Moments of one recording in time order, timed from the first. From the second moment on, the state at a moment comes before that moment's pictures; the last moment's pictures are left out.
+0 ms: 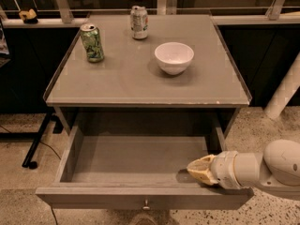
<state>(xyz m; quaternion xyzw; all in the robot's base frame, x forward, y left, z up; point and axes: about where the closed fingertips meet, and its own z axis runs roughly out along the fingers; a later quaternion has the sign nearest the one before) 0.428 -0.155 0.644 -0.41 0.82 0.22 0.34</state>
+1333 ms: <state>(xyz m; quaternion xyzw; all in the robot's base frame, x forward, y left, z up) 0.457 -0.136 0.704 -0.42 0.79 0.19 0.40</state>
